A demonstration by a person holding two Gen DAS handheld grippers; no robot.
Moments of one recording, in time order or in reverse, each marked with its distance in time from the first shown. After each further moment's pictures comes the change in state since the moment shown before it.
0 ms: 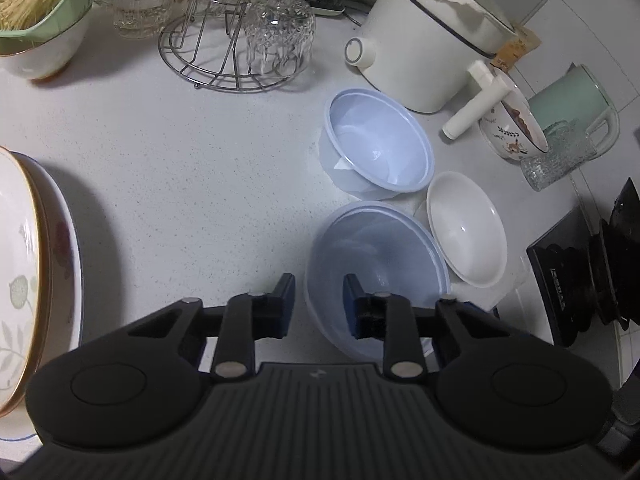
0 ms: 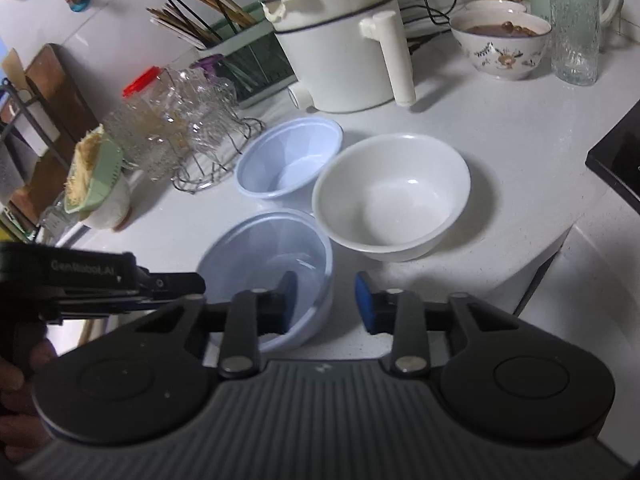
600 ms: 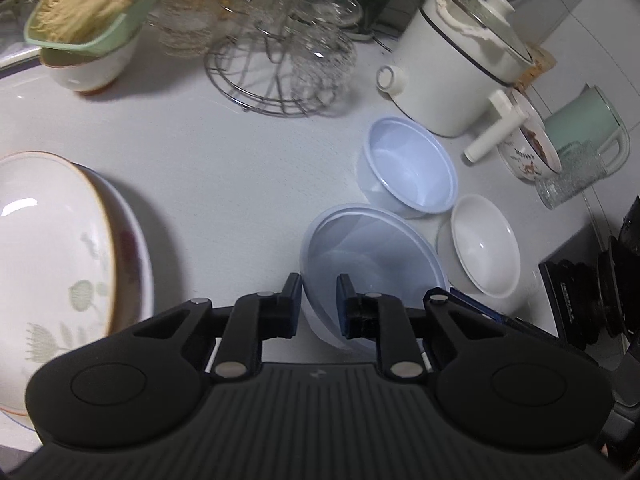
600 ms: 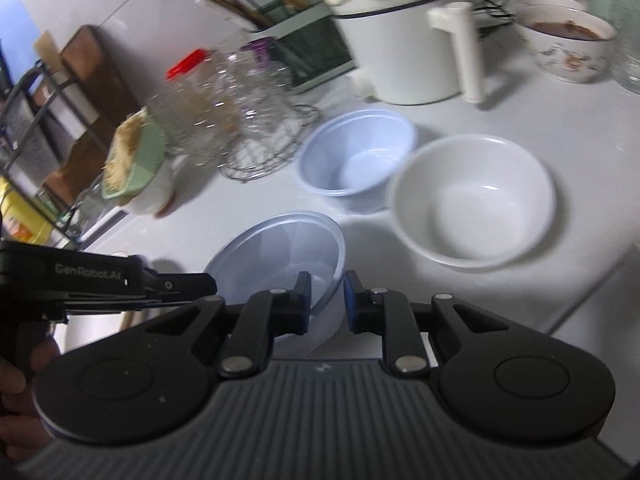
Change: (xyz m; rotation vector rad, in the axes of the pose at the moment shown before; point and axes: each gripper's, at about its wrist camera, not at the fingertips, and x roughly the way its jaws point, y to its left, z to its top) left arm -0.038 0.028 0.003 -0.039 -0.047 0.055; right arm 0.015 0.031 0.011 -0.063 0.046 0.141
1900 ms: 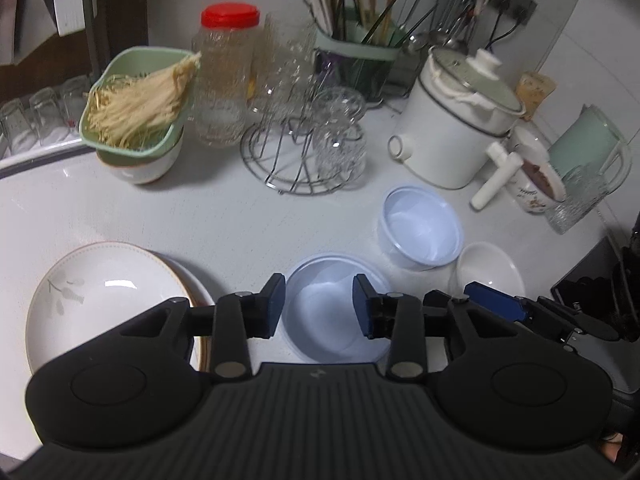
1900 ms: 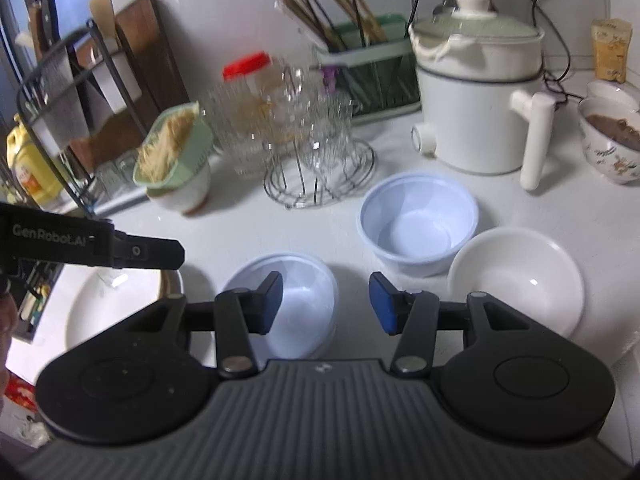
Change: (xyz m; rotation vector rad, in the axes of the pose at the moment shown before) left arm -0.077 -0.013 0.019 0.102 -0.150 0.097; right arm -0.015 0.051 0.031 -0.207 -0.049 -0.010
